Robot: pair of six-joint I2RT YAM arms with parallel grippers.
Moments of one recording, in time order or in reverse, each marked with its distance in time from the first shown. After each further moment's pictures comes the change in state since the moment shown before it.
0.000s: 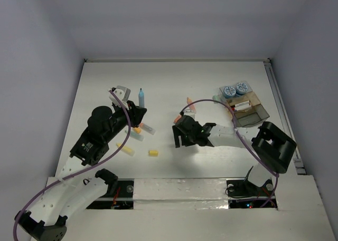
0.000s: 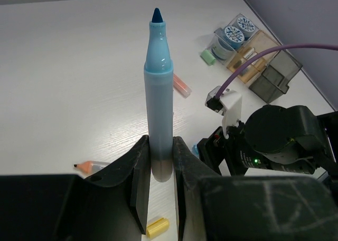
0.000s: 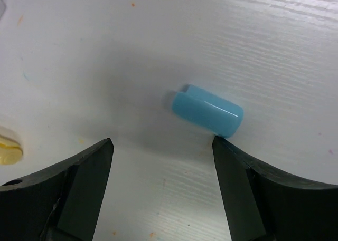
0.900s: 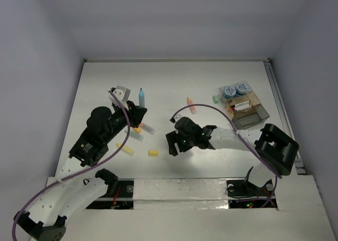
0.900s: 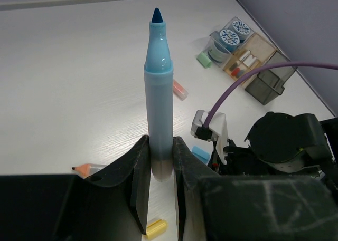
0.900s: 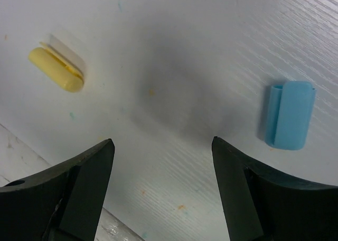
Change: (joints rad) left arm -0.015 -0.006 0.008 0.000 -0.005 0.000; right arm 0.040 -0.041 -0.019 0.063 -0.275 -0.170
